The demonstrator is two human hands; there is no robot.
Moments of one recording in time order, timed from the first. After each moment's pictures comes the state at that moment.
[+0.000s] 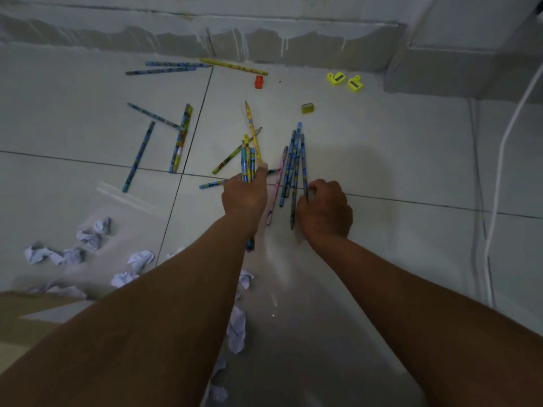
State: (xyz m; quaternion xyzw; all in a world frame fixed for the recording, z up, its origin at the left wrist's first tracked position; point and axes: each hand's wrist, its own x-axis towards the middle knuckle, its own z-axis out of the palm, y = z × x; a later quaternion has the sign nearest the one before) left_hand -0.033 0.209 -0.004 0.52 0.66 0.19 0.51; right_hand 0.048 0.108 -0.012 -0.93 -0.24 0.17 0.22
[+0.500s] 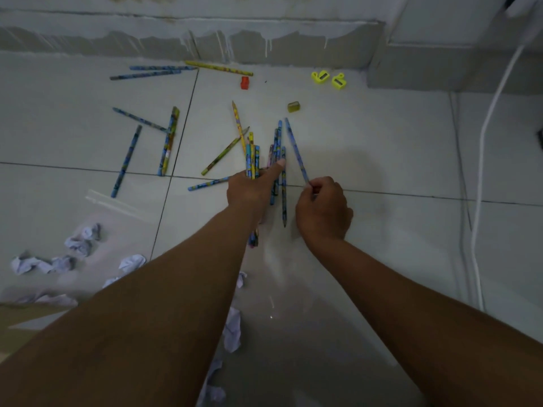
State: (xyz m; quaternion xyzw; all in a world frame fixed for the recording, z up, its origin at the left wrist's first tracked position) left_hand -0.015 0.196 0.008 0.53 0.62 0.15 0.56; right_hand 0.044 0.097 0.000 -0.92 -0.15 0.13 0.33
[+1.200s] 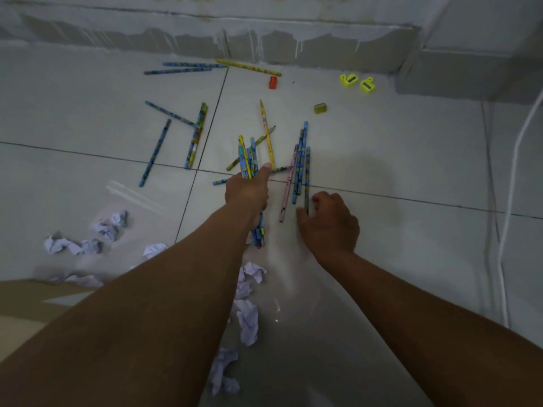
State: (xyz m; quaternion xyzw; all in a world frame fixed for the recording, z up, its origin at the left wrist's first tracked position) left_hand -0.049 0.221 0.001 0.44 0.65 0.19 0.58; right_hand 0.020 0.091 -0.015 -0.92 -0.28 0.16 0.21
